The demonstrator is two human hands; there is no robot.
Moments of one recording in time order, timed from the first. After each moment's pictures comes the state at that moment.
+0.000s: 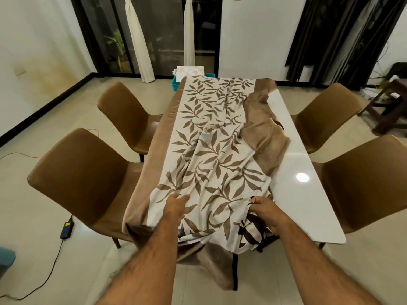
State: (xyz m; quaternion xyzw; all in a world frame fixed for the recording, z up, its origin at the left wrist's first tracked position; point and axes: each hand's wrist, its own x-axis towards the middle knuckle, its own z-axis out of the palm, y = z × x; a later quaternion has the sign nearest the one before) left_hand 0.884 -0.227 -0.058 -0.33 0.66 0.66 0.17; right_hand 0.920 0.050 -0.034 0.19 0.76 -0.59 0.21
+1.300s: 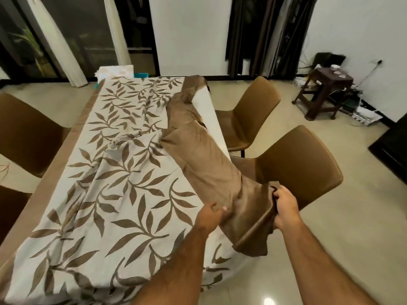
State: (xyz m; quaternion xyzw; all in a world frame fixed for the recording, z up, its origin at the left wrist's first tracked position) left_hand 0.853 0.171 -0.089 -0.03 0.83 0.47 0.30; right_hand 0.898 0.372 -0.038 0.44 0.55 -0.70 -0.10
